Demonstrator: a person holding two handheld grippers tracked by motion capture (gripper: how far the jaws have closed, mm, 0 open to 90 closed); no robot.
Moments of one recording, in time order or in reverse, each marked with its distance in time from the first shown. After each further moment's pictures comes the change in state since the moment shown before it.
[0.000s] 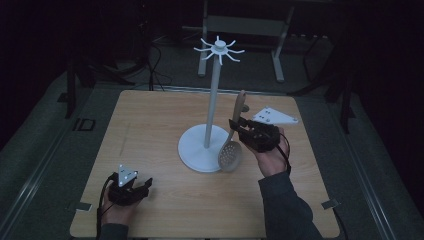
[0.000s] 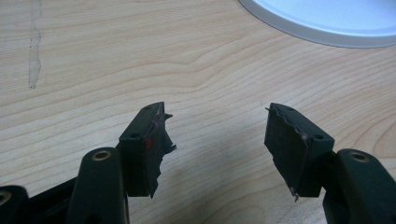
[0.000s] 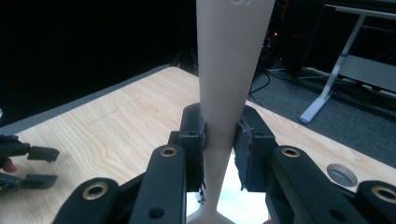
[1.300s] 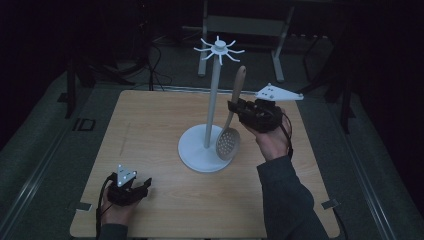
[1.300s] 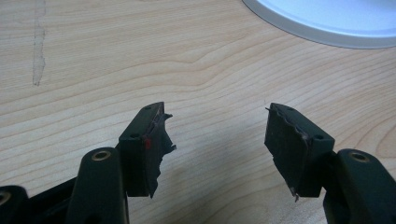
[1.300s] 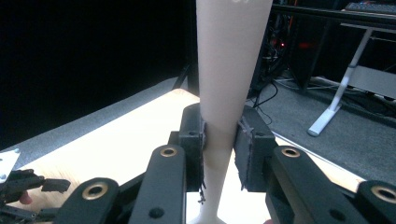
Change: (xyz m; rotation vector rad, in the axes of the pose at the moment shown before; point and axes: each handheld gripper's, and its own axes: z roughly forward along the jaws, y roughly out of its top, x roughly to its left) left arm 0.002 -0.001 -0.001 -0.002 0.003 -0.014; right arm -0.012 0.050 0.002 -0.026 0.039 0.028
